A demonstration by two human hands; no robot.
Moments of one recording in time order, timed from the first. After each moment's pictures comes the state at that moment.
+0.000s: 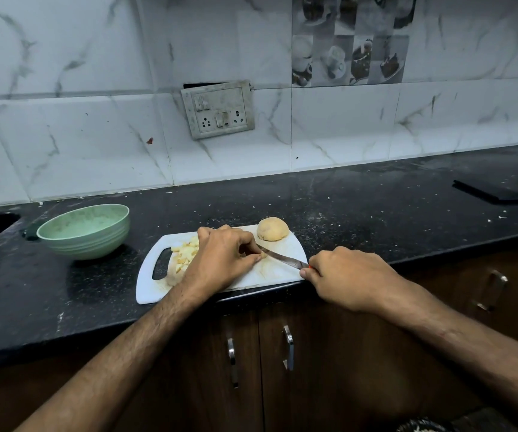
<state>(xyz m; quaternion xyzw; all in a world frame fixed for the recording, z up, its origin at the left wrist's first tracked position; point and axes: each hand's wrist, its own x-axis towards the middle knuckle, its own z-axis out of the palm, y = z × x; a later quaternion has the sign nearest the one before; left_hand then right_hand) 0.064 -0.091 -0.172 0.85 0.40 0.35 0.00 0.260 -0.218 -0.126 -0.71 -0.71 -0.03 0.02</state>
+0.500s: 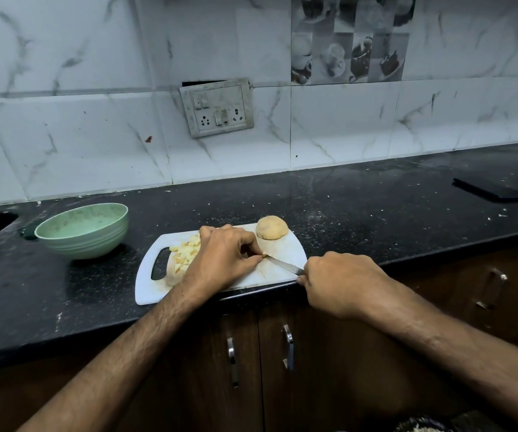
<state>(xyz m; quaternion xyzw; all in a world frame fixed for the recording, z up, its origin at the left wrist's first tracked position) 0.066 -0.091 -0.173 0.85 0.38 0.36 -0.01 0.245 -0.221 -0.126 -0.70 -0.71 -0.04 -0.01</state>
